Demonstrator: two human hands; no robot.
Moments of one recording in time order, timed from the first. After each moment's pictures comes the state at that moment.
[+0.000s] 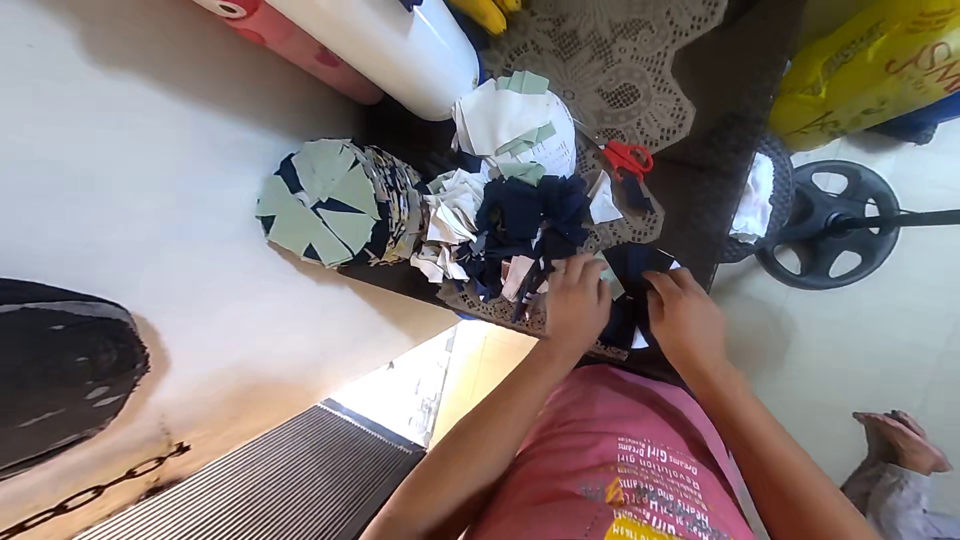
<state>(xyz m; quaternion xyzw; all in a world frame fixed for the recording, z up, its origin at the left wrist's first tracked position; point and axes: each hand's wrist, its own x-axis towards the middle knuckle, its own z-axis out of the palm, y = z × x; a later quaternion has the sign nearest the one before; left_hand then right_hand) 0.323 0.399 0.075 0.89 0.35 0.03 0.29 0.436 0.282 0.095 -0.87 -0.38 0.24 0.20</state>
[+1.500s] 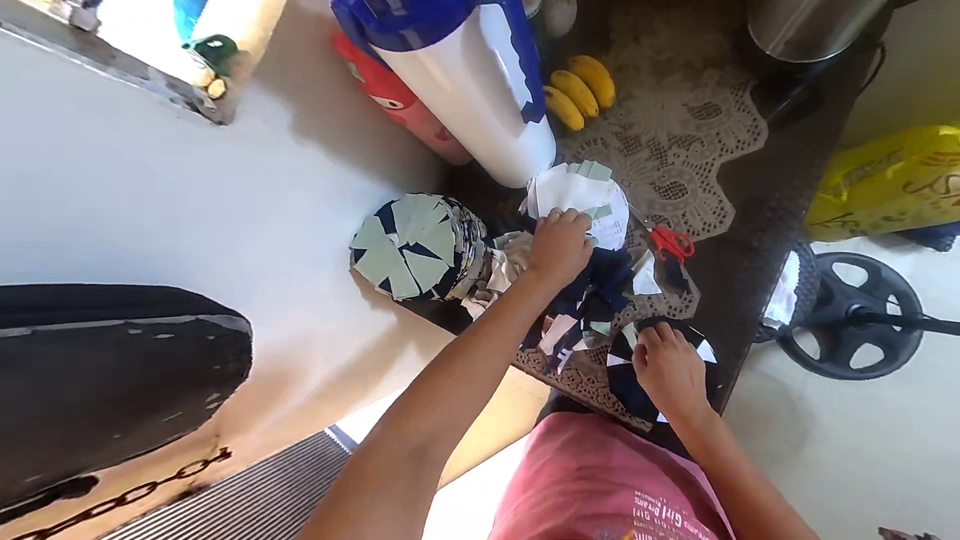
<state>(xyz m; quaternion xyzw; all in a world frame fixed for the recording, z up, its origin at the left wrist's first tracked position) 0.371 0.585 0.114 0.91 0.35 -0.08 0.20 0.420 0.344 0.086 -0.84 -0.47 0.21 0.17</state>
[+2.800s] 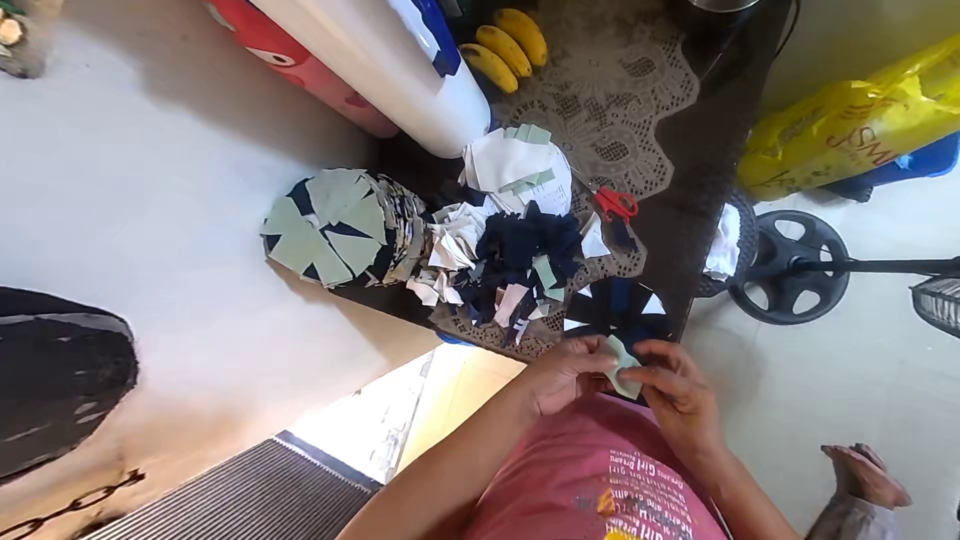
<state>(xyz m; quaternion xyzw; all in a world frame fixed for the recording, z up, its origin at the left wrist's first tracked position) 0.299 0.402 0.127 0.26 0.34 -0.11 0.90 0.411 0.233 0.117 -0.69 -0.39 0.24 0.56</state>
